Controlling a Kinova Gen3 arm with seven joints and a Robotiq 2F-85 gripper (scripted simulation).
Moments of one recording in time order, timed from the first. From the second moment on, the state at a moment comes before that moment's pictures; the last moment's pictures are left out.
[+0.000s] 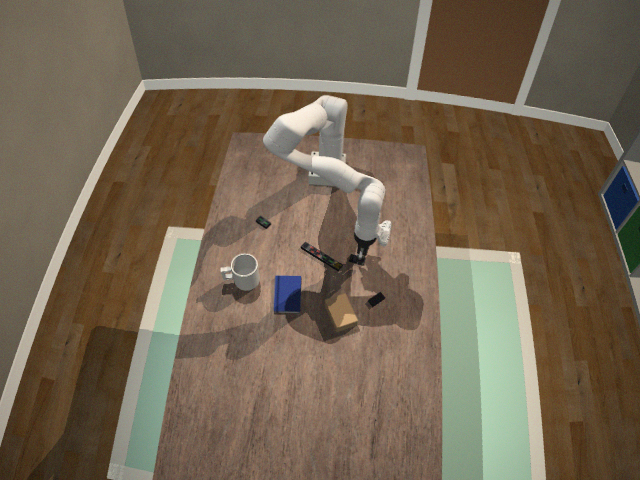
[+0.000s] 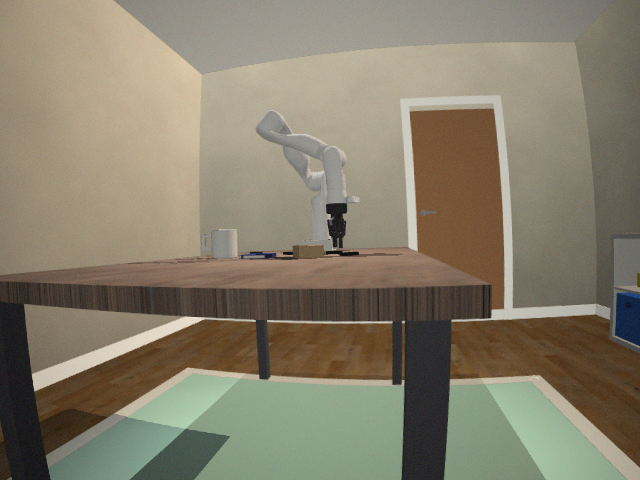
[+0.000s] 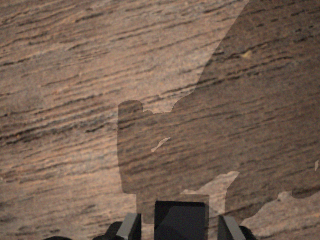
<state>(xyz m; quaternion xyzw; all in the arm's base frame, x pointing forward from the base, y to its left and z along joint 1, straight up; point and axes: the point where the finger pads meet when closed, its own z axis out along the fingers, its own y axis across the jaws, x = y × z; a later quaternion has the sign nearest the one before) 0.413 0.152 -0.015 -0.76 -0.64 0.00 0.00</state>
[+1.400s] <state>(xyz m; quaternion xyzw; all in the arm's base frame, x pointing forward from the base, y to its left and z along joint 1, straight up) 0.413 0.153 -0.002 -0.76 -0.64 0.05 -0.04</state>
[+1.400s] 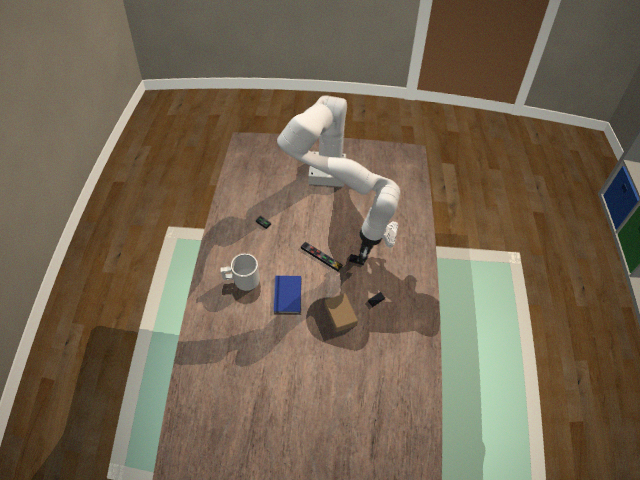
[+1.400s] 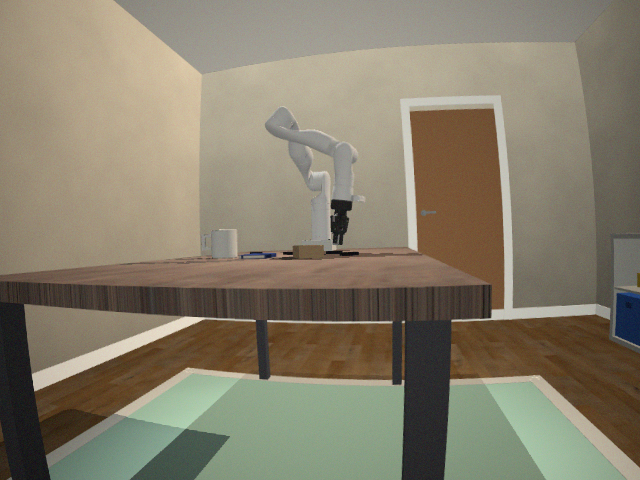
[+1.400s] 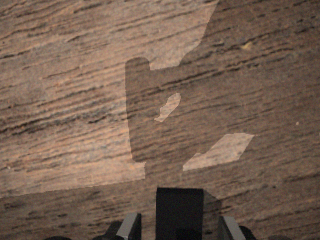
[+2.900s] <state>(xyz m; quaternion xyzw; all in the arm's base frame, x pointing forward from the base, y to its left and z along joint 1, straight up) 0.413 0.154 -0.030 -0.76 -0.64 0.05 -0.04</state>
